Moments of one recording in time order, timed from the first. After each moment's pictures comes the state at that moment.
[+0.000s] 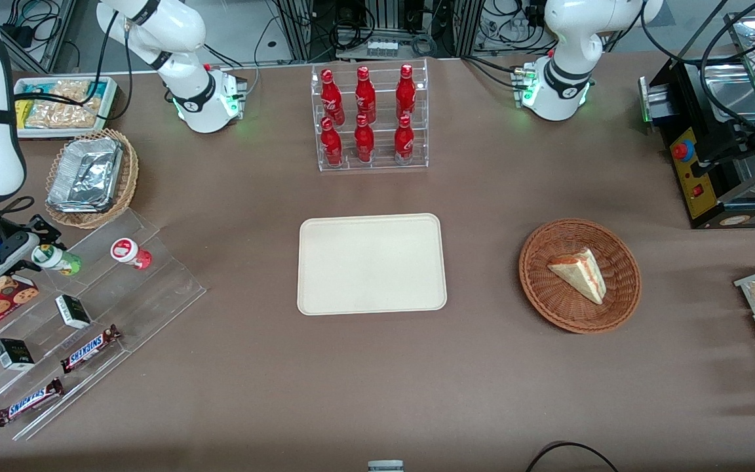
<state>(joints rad) -0.28 0.13 -0.10 -2.02 0.04 2.14 -1.19</state>
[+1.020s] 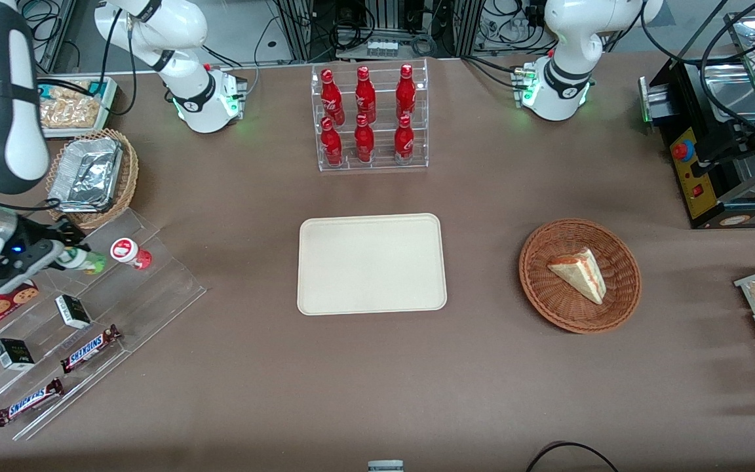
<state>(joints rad) -0.07 0.10 -0.08 -1.91 0.01 1.93 -0.79</state>
